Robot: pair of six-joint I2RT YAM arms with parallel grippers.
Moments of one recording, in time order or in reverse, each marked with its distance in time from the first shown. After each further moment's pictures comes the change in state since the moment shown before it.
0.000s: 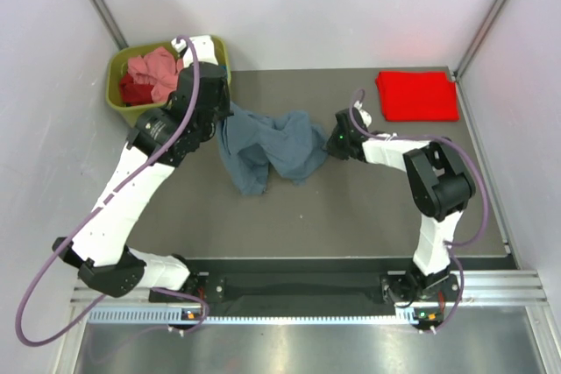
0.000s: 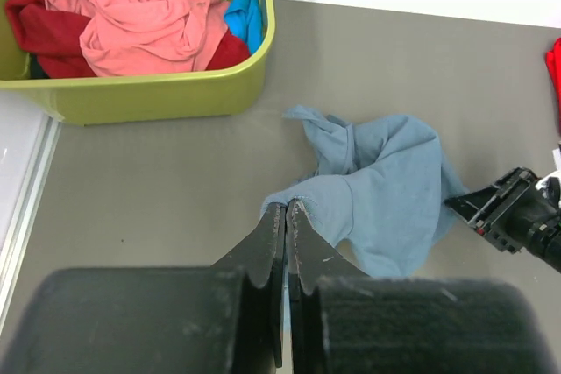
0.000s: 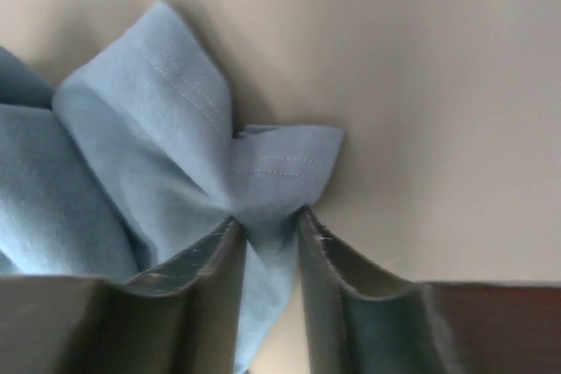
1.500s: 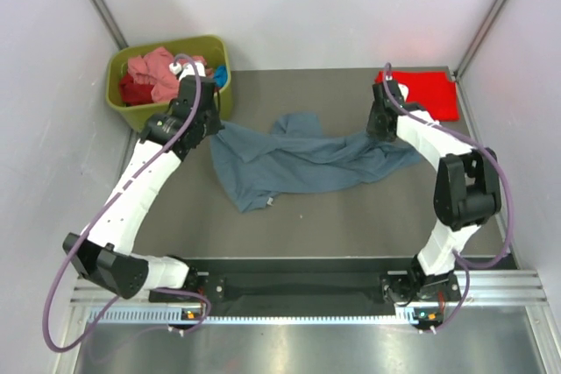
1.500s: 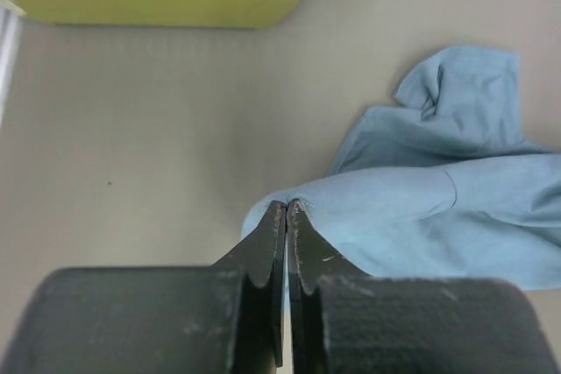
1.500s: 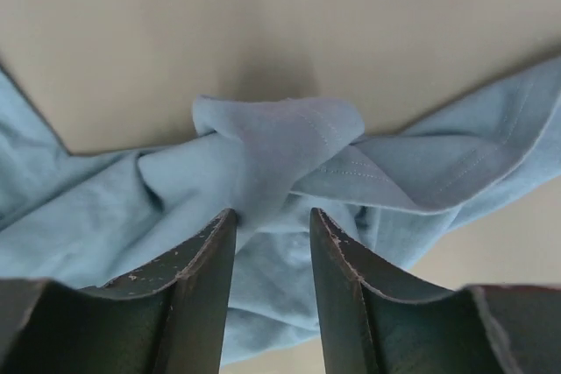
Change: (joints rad) left arm 0.245 -0.015 -0.317 0.101 0.236 -0.055; right arm -0.206 -0.152 0.196 -0.494 0.167 -0.448
